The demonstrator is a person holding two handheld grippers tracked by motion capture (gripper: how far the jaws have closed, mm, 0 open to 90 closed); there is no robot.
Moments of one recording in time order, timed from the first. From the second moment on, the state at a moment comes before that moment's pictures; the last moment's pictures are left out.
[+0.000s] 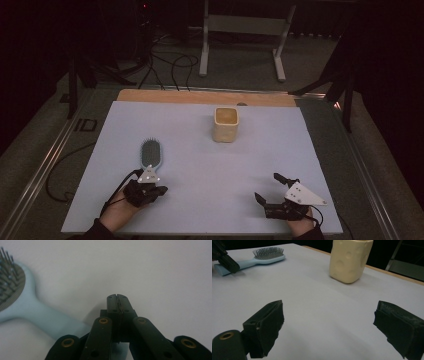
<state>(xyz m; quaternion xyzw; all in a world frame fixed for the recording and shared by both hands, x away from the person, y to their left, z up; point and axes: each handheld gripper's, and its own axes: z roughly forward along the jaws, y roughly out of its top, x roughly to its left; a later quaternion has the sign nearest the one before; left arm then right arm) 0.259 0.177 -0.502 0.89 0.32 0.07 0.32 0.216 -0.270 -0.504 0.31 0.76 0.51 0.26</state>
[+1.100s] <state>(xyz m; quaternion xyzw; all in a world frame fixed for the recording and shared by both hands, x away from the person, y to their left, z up) 0.251 0.249 -0.504 0.89 0.37 0.09 0.27 0.217 -0.269 -0.505 0.32 0.76 0.51 0.26</state>
